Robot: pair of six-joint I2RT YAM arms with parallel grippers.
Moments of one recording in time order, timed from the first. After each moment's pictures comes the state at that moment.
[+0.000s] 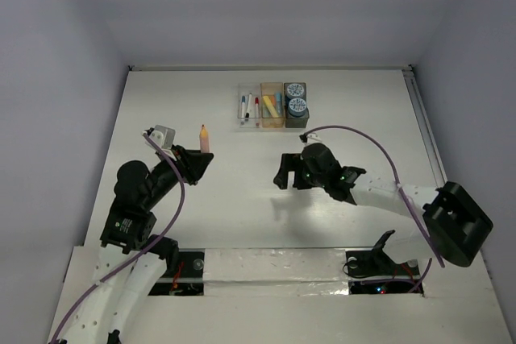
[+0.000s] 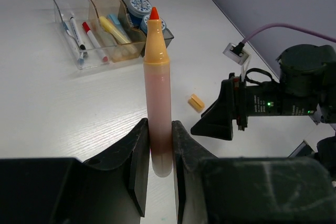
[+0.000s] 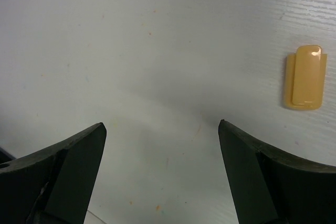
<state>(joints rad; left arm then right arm) -0.29 0.46 0.63 -0.26 0.35 -0.38 0.79 1.33 0.67 -0.02 0.07 0.67</state>
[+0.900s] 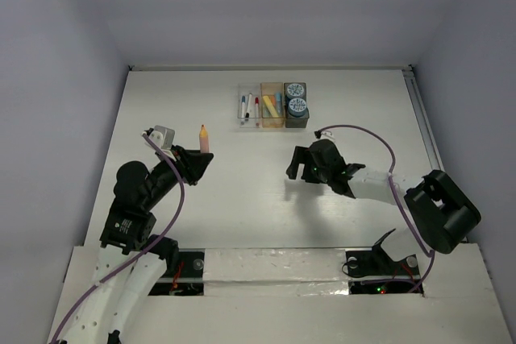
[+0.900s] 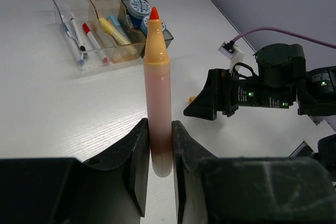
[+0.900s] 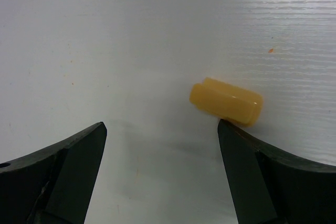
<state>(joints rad) -0.29 0.45 0.63 -0.26 0.35 -0.38 0.64 1.46 0.62 0.08 0.13 0.70</state>
